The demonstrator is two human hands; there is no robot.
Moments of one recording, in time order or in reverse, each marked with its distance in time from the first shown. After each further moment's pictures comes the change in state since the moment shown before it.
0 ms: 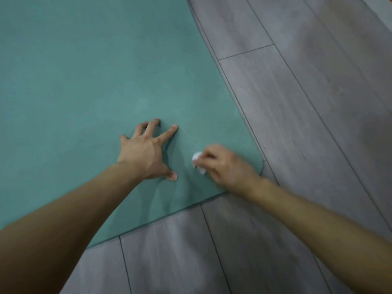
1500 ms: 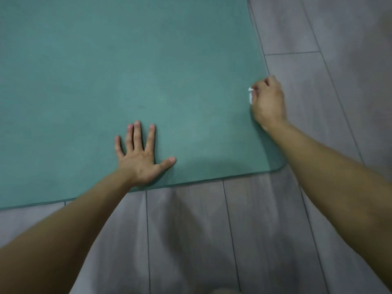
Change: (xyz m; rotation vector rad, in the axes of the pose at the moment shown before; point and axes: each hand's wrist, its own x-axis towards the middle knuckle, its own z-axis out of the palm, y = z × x) left_hand -0.095 -0.055 0.109 -0.378 -0.069 -0.396; right_hand 0.095 0.072 -0.017 -0.278 0.224 0.513
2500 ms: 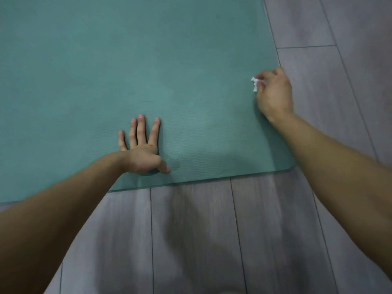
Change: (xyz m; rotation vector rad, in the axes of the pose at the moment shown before) left_hand 0.009 -0.006 -0.029 -0.093 -0.333 0.018; right_hand 0.006 -0.025 -0.001 0.055 -0.047 0.041
